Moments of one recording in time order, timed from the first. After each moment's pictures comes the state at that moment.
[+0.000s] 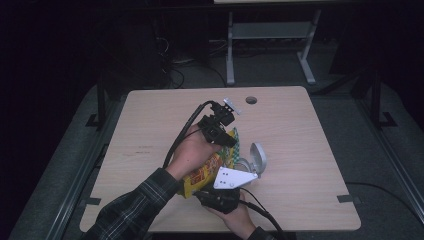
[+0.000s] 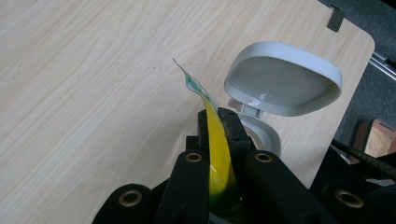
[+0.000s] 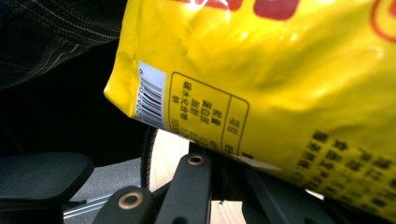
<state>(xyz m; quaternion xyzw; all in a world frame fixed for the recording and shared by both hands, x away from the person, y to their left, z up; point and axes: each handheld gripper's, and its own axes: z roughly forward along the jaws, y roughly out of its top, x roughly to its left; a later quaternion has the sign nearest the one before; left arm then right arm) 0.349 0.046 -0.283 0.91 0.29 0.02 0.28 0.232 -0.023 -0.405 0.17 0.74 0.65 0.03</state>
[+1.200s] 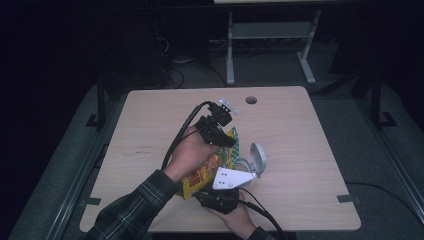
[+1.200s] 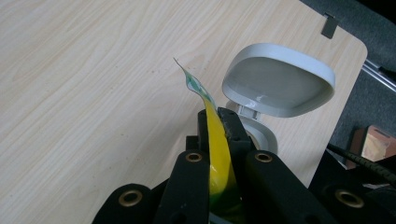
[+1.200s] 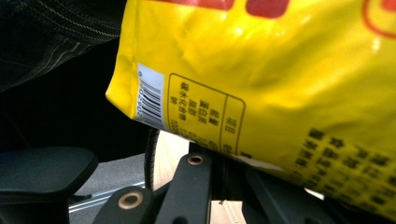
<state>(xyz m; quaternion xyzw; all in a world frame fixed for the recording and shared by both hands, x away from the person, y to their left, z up) 0.346 0.053 -0.283 0.91 0.29 0.02 0.30 0.233 -0.021 -0.407 0.17 0.74 0.65 0.02</state>
